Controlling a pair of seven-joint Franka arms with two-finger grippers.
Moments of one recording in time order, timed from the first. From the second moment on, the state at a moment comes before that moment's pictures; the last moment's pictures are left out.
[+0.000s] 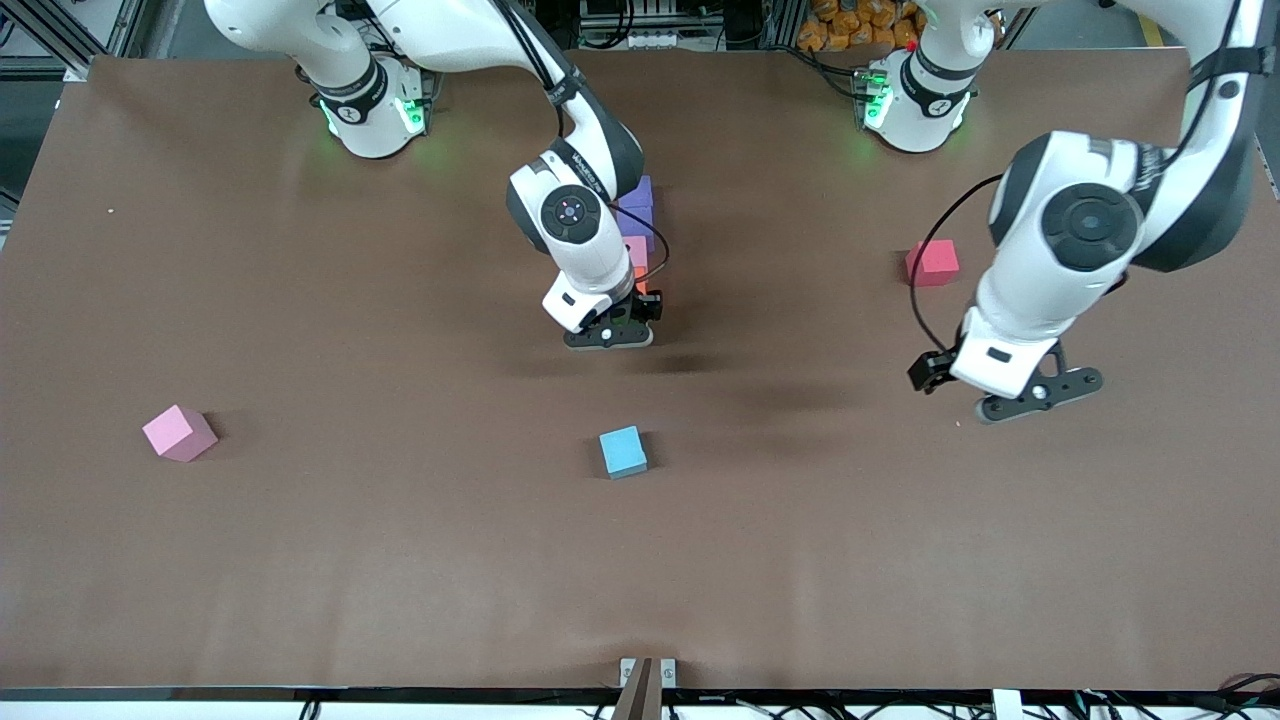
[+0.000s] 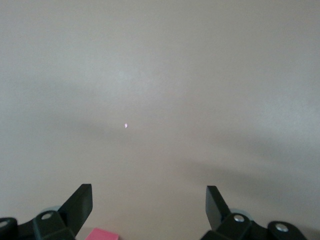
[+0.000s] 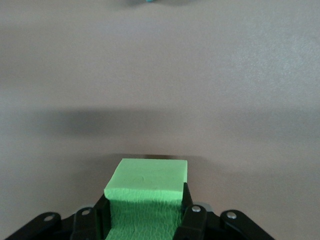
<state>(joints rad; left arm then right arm) 0.05 0.21 -0.33 -1.80 0.22 1.99 -0.60 0.97 0.58 -0.19 -1.80 0.33 2.43 0.56</state>
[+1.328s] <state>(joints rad) -0.05 0.00 -0.05 -1.51 0.01 1.53 -0.15 0.98 0.56 -0.21 -1.77 0.33 2.42 0.57</state>
